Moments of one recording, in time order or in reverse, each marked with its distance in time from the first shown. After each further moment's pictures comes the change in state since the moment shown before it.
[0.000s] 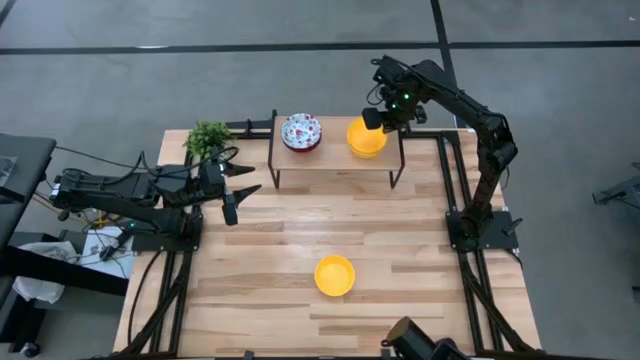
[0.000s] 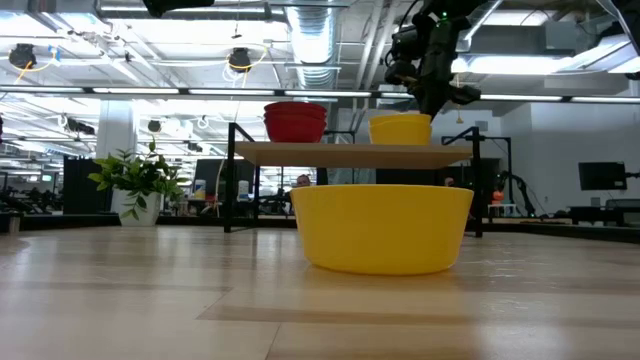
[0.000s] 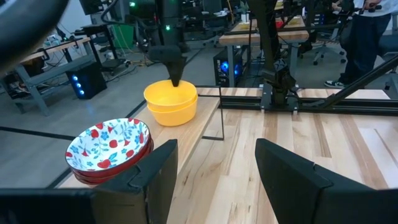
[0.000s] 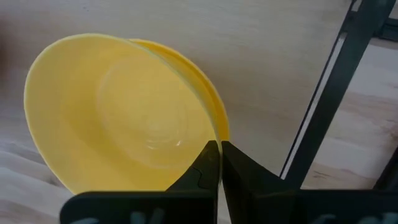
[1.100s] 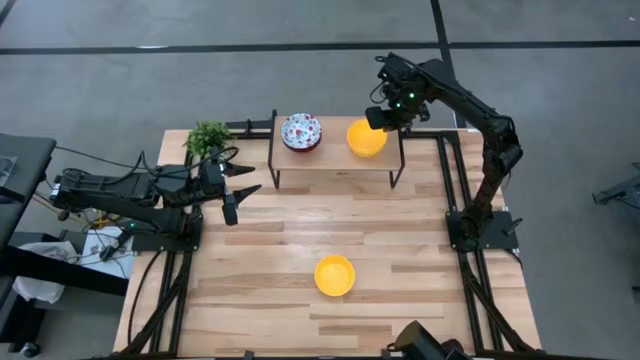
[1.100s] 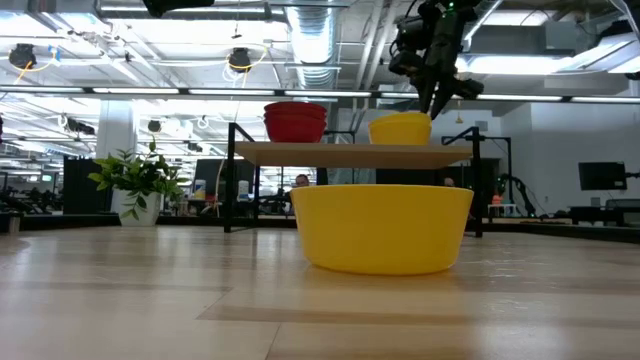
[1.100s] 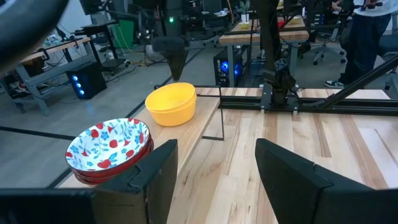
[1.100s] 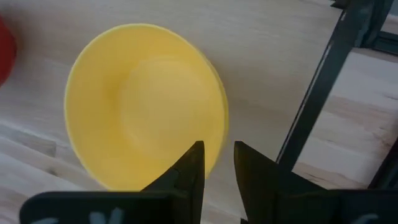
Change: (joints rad) left arm 0.000 0.000 0.000 0.000 0.000 0.000; right arm 0.000 -0.041 0.001 -0.006 -0.002 -0.049
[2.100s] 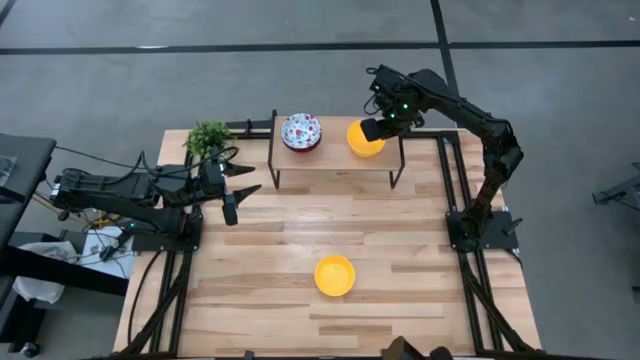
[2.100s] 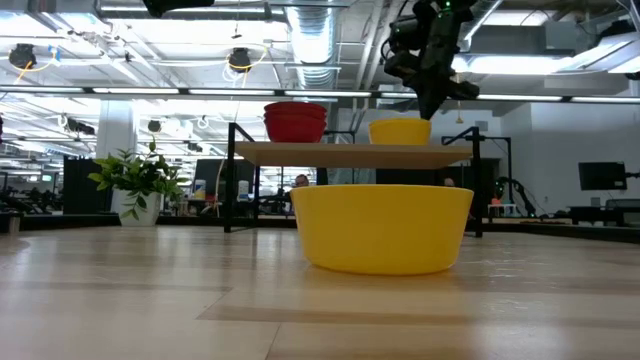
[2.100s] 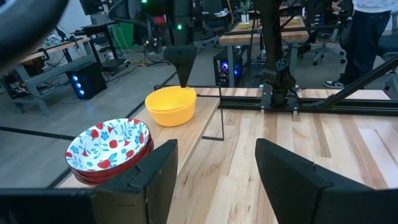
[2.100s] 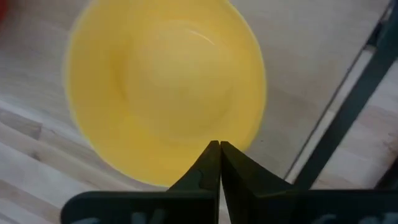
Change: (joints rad) left arm 0.000 0.000 0.000 0.001 0.000 -0.001; right arm 0.079 -0.024 -0.080 0.046 0.029 -0.022
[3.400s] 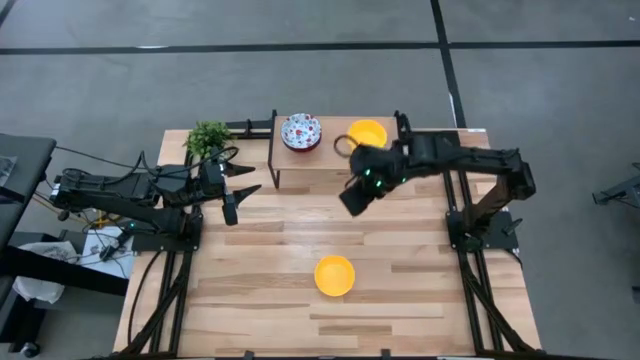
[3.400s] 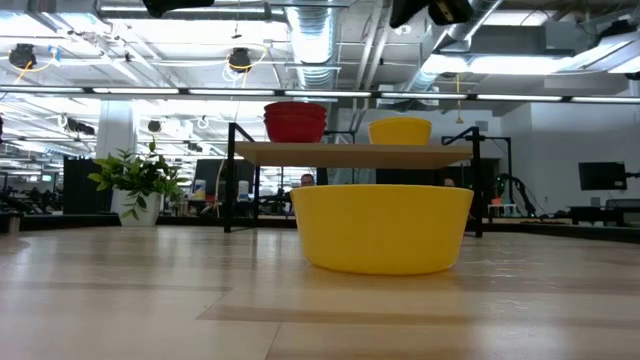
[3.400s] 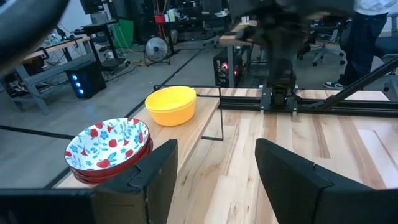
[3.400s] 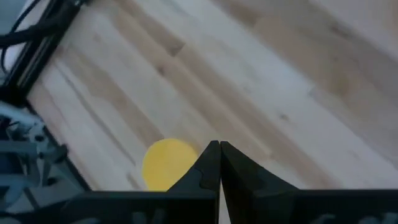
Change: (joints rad) left arm 0.000 0.000 0.000 -0.001 0.000 -0.007; right arm 0.686 -0.131 0.002 0.145 0.131 0.342
